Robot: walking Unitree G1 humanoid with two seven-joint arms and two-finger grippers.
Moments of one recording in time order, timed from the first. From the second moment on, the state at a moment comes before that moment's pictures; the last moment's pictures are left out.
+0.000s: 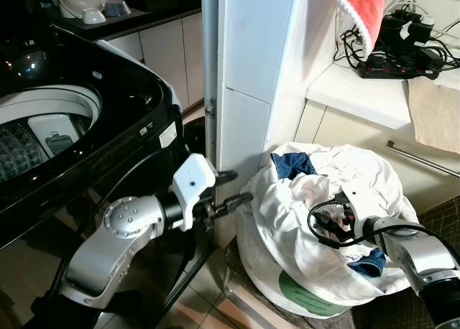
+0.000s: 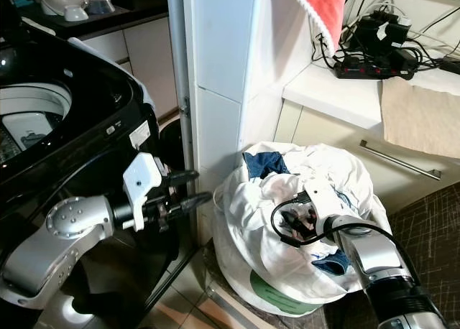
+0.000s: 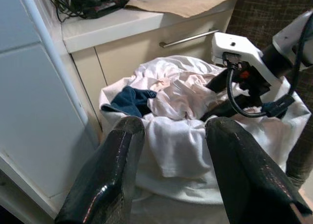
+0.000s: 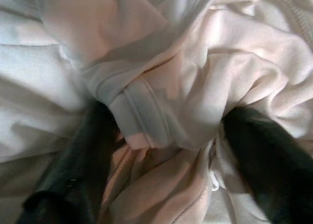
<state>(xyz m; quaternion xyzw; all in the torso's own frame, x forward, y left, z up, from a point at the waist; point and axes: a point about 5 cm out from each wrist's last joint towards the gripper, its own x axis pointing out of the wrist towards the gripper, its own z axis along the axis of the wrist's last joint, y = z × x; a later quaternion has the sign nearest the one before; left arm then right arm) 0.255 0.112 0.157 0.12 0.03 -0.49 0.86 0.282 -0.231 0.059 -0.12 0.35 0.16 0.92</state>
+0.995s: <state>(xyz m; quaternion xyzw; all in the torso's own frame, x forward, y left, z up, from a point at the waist) 0.248 0.110 0.150 0.11 0.05 -0.52 0.84 0.283 -0.236 0.049 -0.12 0.33 0.15 0.92</state>
